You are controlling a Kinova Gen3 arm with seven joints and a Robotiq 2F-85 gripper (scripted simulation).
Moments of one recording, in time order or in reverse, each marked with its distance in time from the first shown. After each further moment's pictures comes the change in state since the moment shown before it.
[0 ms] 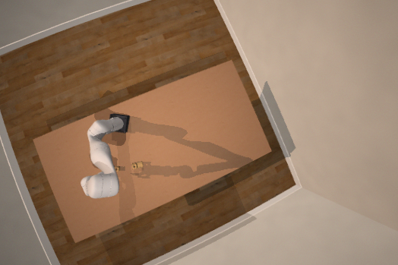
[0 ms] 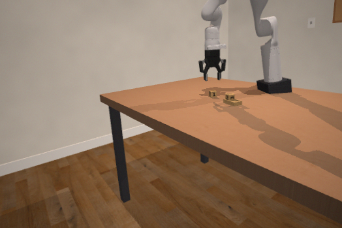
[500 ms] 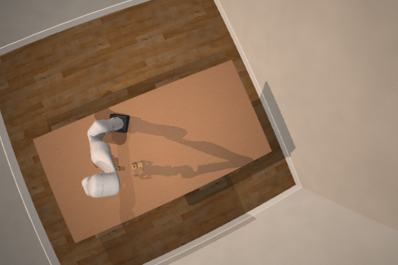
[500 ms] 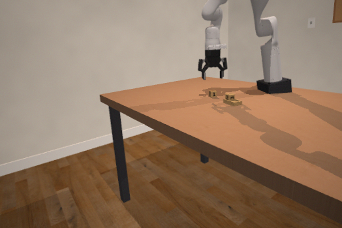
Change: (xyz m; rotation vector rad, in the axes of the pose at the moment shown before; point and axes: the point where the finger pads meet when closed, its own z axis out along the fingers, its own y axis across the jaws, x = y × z) arm 0.005 0.000 0.000 -0.001 -0.002 -0.014
